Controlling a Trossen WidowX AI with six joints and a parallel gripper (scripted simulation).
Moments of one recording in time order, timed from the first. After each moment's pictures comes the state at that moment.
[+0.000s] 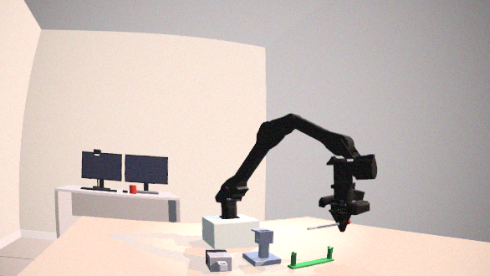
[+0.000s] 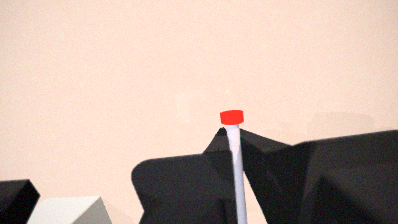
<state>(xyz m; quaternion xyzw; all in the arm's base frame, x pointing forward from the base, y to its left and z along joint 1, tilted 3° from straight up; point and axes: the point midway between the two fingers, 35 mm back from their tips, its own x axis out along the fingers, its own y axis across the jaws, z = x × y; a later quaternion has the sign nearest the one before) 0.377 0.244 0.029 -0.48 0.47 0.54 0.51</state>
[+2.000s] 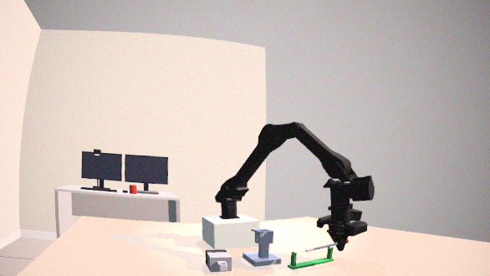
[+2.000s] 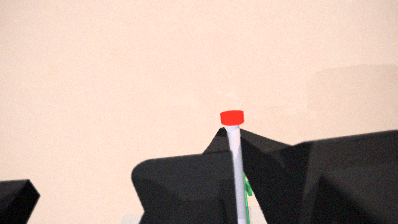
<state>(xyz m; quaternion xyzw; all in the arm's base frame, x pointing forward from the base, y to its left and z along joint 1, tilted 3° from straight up) 0.379 0.242 -0.032 -0.49 0.46 0.53 0.52</state>
